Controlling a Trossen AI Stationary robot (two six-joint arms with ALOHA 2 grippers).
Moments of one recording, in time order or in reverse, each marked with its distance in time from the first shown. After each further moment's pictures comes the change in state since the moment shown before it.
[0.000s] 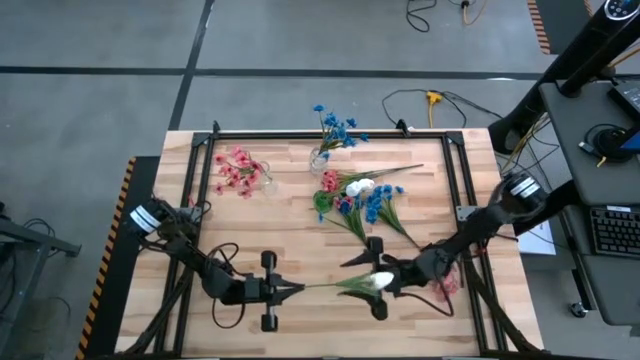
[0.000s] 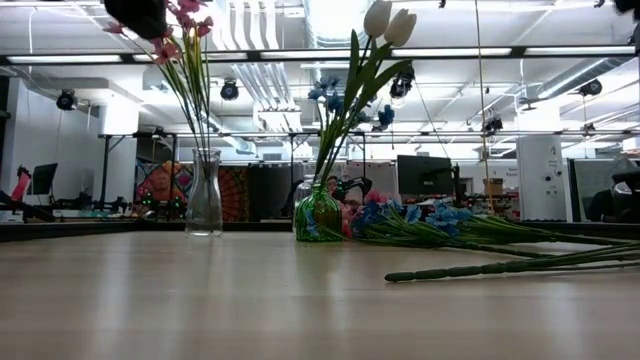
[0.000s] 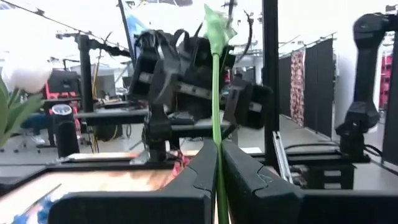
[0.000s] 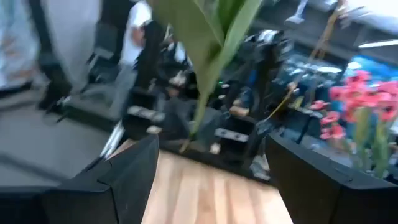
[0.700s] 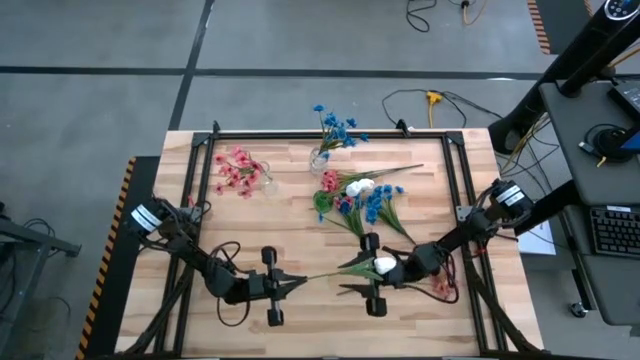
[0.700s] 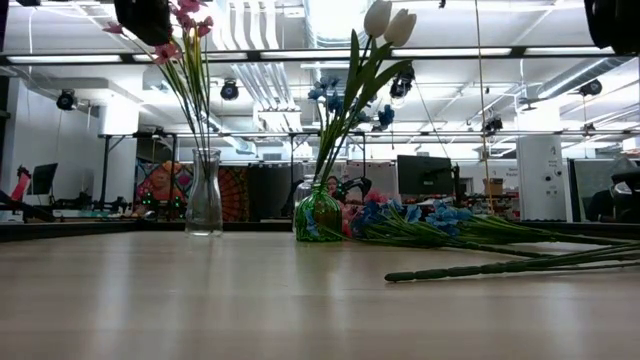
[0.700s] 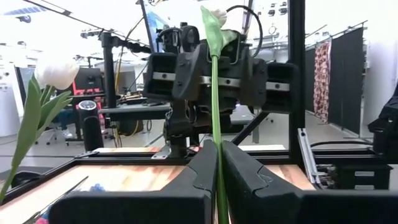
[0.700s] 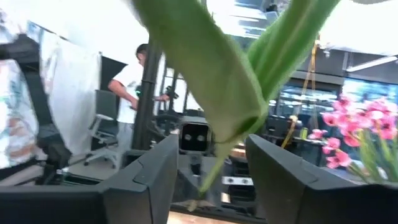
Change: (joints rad) left arm 0.027 0.000 0.014 -0.026 -0.068 0.016; right arm -0.055 0.123 0.003 0.345 -0.107 0.070
